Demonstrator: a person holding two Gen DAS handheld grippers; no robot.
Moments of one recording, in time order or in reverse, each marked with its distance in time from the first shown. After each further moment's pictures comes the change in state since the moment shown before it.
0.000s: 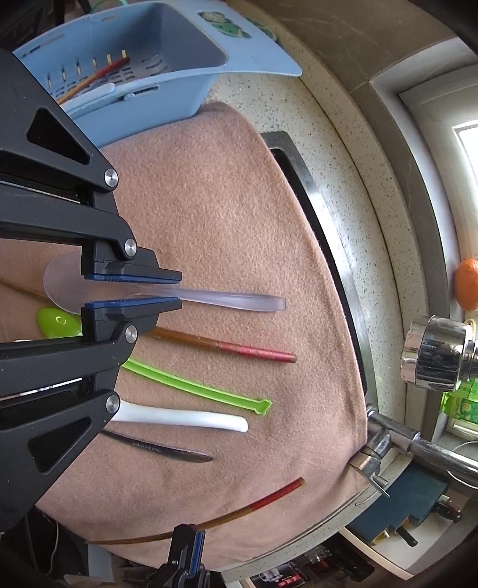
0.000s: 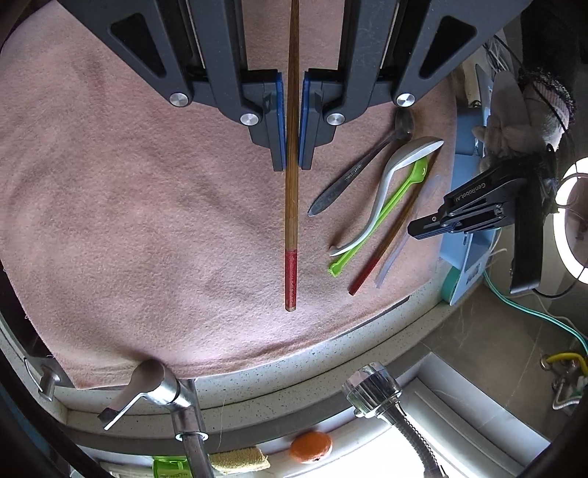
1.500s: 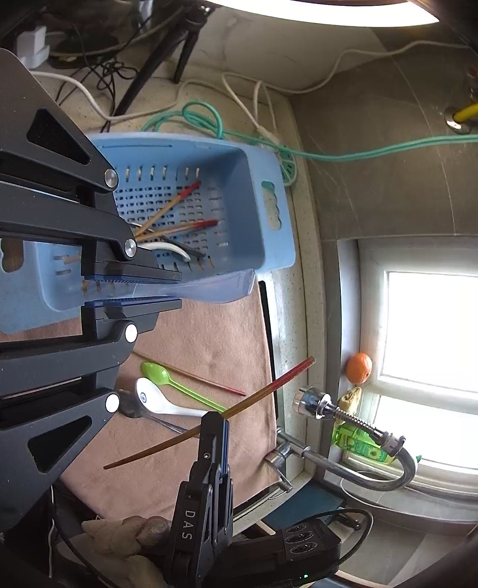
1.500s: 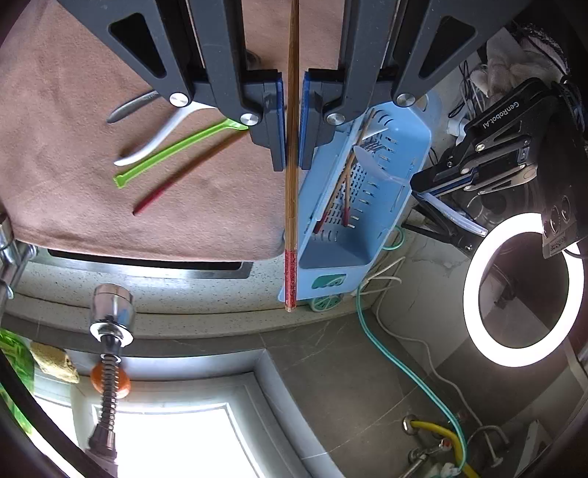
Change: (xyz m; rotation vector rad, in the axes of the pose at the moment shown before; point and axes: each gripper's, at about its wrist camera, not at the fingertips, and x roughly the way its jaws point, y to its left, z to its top) left arm -0.172 0.074 -0.121 -0.270 -0.299 0.079; right arm 0.006 0.192 0.021 -0.376 -0.063 0.223
